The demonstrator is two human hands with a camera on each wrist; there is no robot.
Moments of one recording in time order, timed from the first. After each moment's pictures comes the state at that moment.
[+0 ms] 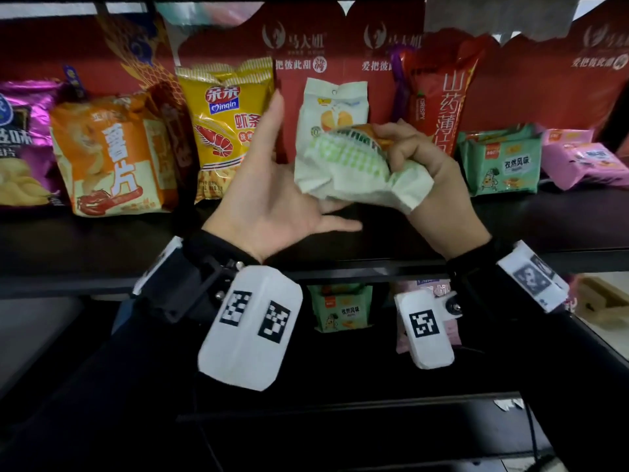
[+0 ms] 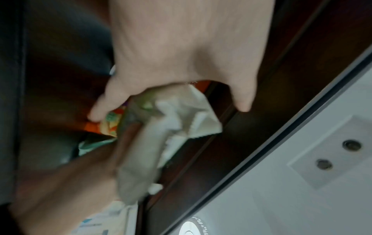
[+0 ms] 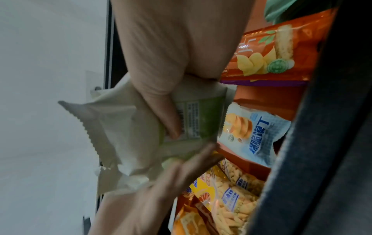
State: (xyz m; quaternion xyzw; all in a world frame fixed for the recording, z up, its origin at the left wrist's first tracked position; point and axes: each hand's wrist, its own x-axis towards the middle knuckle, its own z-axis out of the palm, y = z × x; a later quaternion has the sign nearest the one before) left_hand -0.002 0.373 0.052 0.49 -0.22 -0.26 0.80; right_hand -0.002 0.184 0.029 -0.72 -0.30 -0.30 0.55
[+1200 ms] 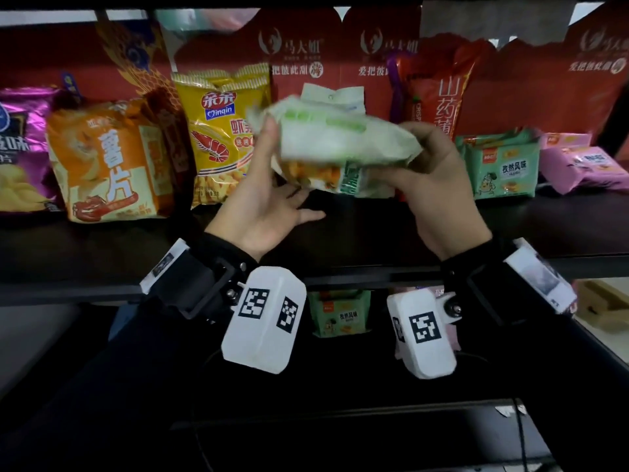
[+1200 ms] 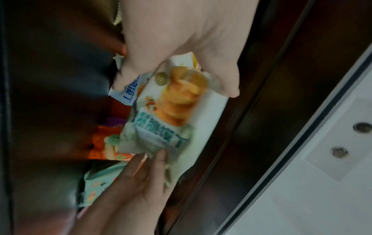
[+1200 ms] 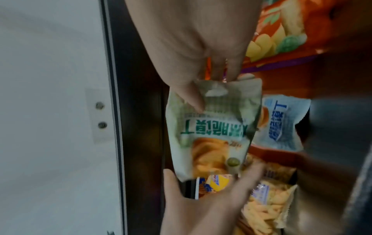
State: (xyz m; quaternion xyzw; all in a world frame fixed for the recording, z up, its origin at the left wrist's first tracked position) left_hand 0.026 0.367 0.042 0.47 -0.10 -0.11 0.87; right_hand 0.002 0.185 0.037 -0.64 -0.17 -0.29 0.69
